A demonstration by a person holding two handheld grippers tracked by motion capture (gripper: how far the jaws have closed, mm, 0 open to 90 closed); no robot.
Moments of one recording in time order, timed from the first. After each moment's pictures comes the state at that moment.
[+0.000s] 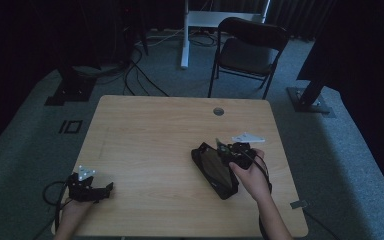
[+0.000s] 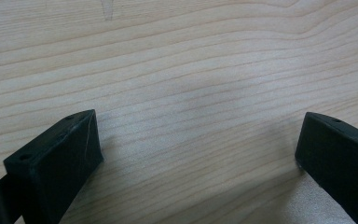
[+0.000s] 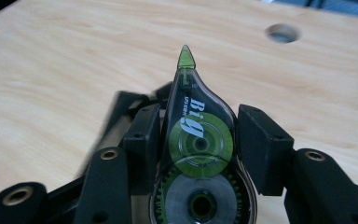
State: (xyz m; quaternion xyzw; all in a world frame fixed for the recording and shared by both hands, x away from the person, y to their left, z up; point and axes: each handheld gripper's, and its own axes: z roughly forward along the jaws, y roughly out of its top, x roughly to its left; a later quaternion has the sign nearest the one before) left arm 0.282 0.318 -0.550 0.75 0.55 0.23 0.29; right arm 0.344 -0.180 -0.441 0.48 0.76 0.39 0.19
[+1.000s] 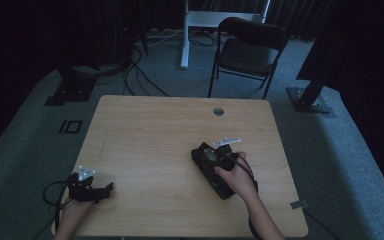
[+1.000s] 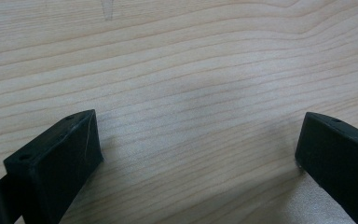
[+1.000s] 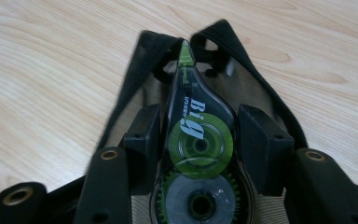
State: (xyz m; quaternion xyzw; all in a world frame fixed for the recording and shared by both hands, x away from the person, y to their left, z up) left arm 0.282 0.318 -0.550 0.75 0.55 0.23 0.29; right arm 0.358 -0.141 -0.476 0.47 0.81 0.31 0.14
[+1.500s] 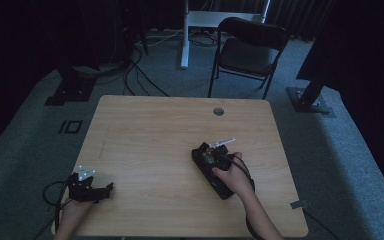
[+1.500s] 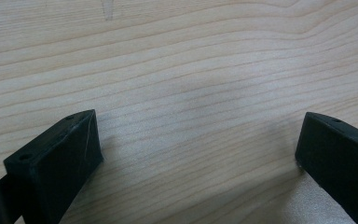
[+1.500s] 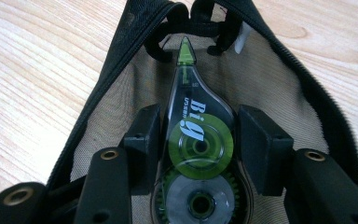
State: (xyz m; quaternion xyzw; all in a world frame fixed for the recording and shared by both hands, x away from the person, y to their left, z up) left arm 0.282 0.318 -0.550 0.75 0.55 0.23 0.29; right arm 0.368 -0.135 -0.492 0.48 0.83 0.27 0.12
